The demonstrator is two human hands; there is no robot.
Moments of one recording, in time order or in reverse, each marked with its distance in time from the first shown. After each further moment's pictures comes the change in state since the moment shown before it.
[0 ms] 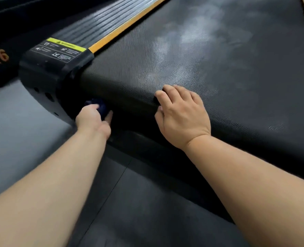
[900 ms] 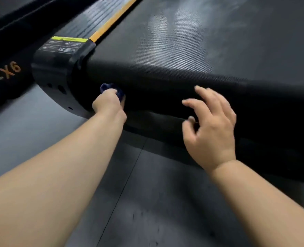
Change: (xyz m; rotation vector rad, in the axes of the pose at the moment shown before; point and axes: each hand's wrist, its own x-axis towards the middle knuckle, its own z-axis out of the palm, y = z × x) left_hand -0.044 -0.007 -0.004 0.155 -0.015 0.081; right_hand -0.112 -0.033 -0.015 0.377 0.282 0.399
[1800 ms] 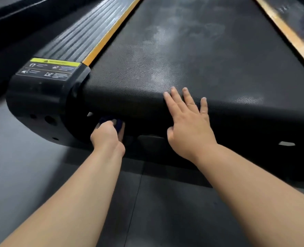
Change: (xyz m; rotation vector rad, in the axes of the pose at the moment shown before) left_hand 0.053 0.004 -0.014 0.025 -0.100 -0.206; right_hand 0.070 -0.057 0.045 -0.434 -0.491 0.044
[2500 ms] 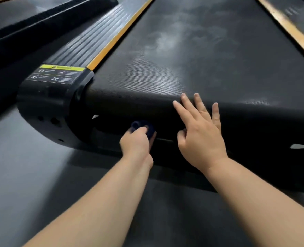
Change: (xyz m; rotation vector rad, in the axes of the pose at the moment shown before) left_hand -0.068 -0.040 0.017 0.102 -0.142 -0.026; right_hand -0.019 0.025 0.019 0.142 0.267 -0.020
